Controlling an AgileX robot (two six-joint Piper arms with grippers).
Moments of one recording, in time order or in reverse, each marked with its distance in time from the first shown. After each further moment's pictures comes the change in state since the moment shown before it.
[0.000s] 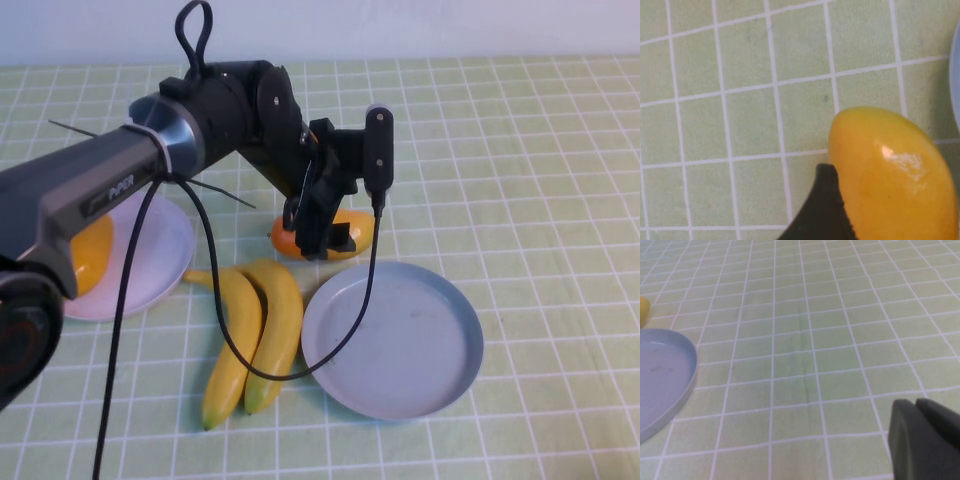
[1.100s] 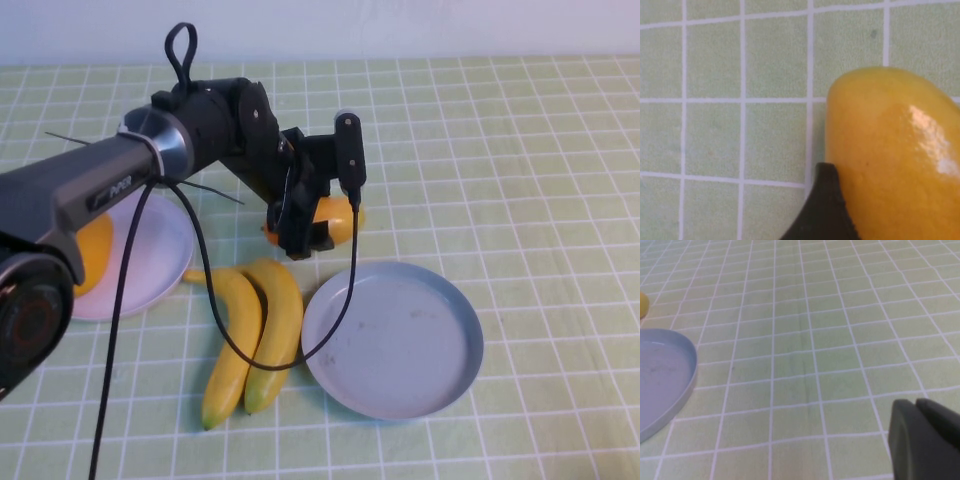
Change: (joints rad) right arm 0.000 0.000 0.000 0.000 0.000 0.000; left arm 0.063 0.073 -0.010 -0.013 -0.060 -0.037
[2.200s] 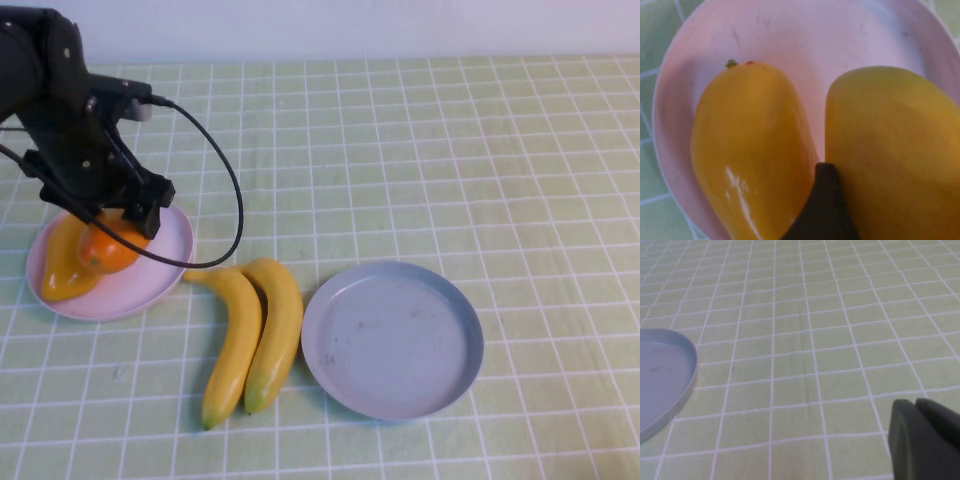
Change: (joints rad) right arm 0.000 0.000 0.000 0.000 0.000 0.000; left arm 0.286 -0.244 0.128 0.309 0.362 -1.189
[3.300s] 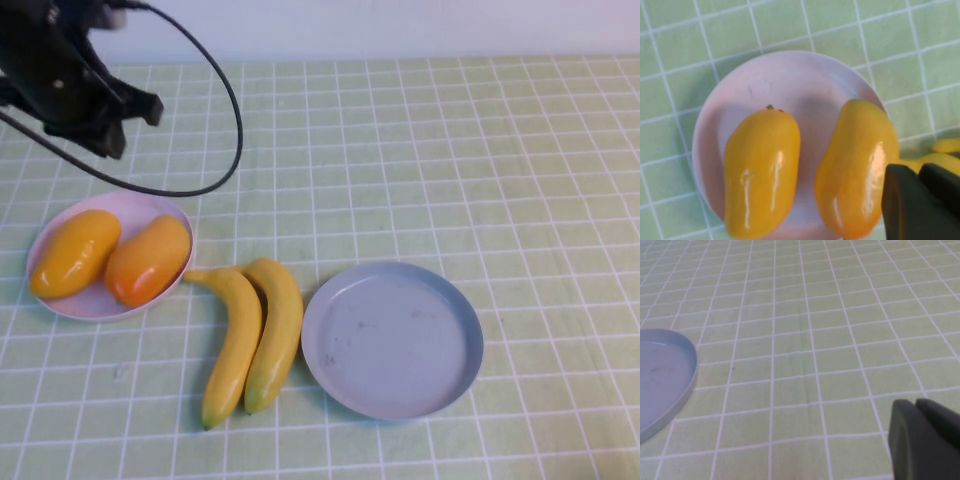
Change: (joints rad) right arm 0.000 0.000 0.000 0.000 0.000 0.000; left arm 0.000 -0.075 -0.186 -0.041 0.107 -0.055
